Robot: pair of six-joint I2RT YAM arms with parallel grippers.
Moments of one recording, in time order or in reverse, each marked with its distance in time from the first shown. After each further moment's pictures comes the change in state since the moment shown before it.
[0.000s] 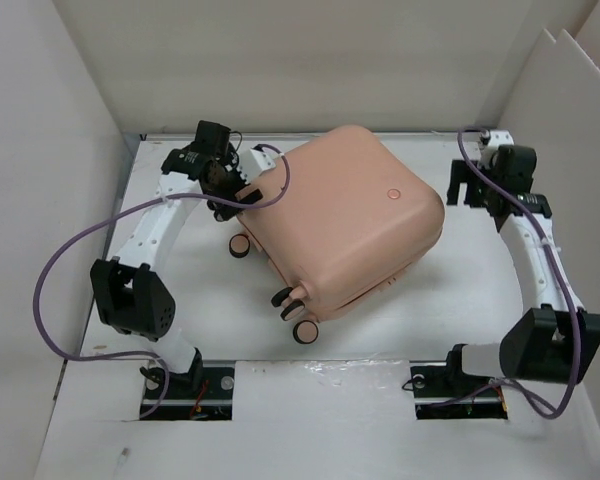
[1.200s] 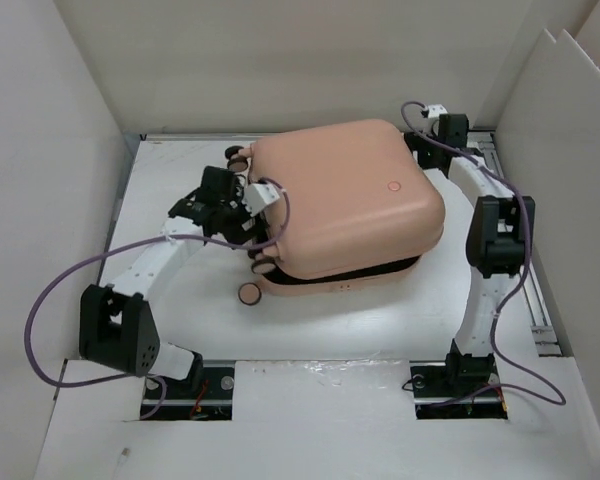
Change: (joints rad) left arm 0.000 -0.147 -0.489 0.431 0.033 -0.099; right arm 0.099 0.691 0.345 0.235 -0.053 0.038
